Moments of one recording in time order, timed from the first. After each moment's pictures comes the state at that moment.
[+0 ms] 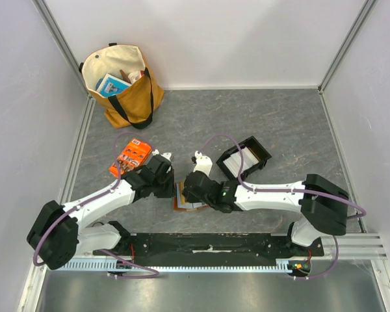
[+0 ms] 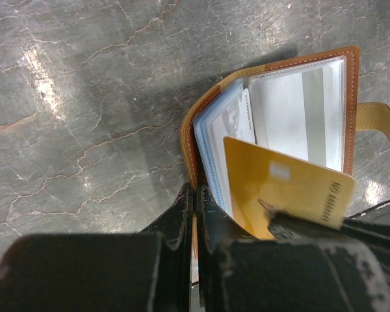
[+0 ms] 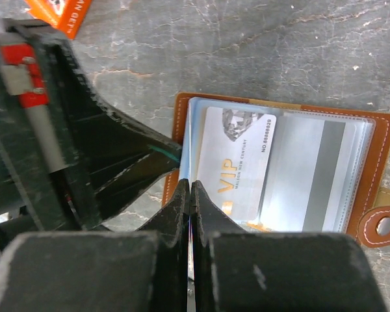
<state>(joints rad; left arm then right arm) -0.68 1.17 0.62 -0.44 0.03 -0.63 1.20 1.57 0.94 -0.08 0.37 0.96</state>
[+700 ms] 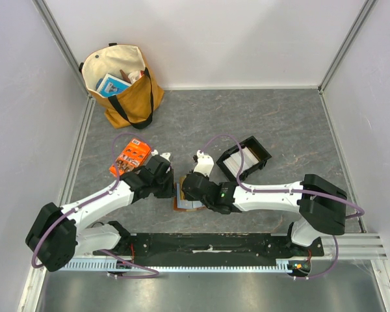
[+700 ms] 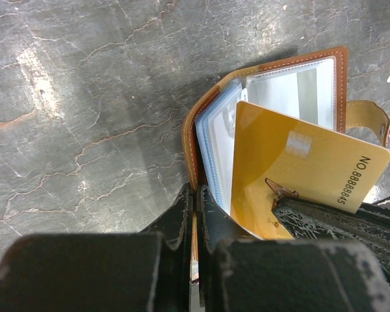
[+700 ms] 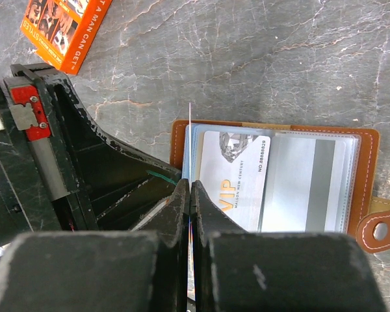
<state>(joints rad) -0.68 1.15 0.61 -0.44 0.03 -0.65 1.23 1.60 0.95 -0.06 0.50 1.00</state>
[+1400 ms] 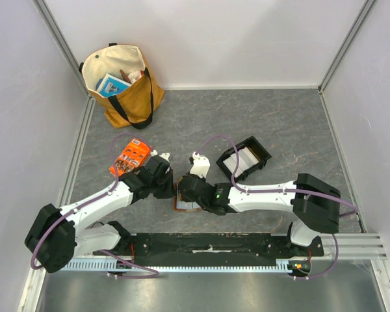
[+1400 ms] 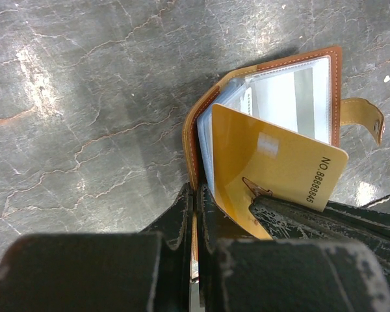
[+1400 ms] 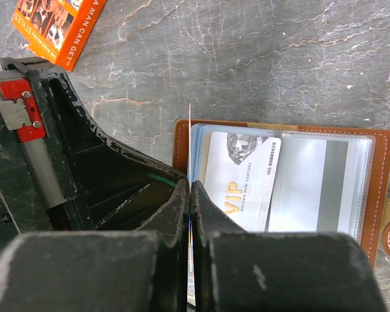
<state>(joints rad) -0.68 1.14 0.60 -0.44 0.04 -0.66 1.25 1.64 0.98 -0.07 0.52 1.00</state>
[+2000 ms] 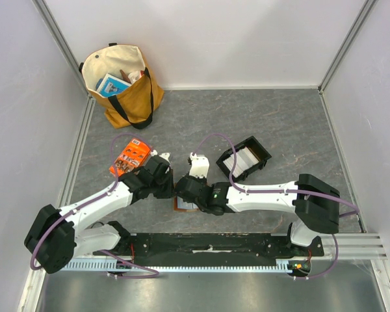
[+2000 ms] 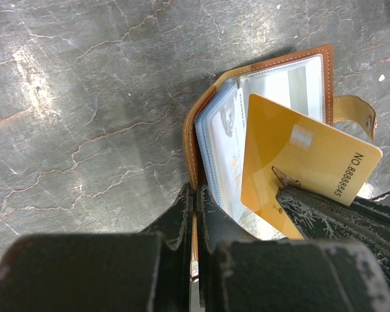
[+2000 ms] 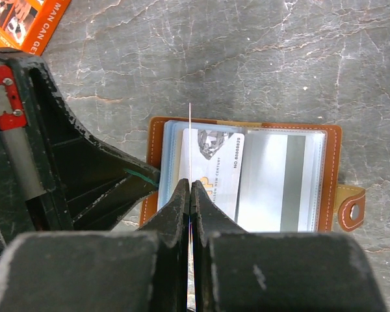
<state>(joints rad) -0.68 1.13 0.60 -0.44 0.04 -0.66 1.27 1.65 1.05 -0.24 0.61 0.97</state>
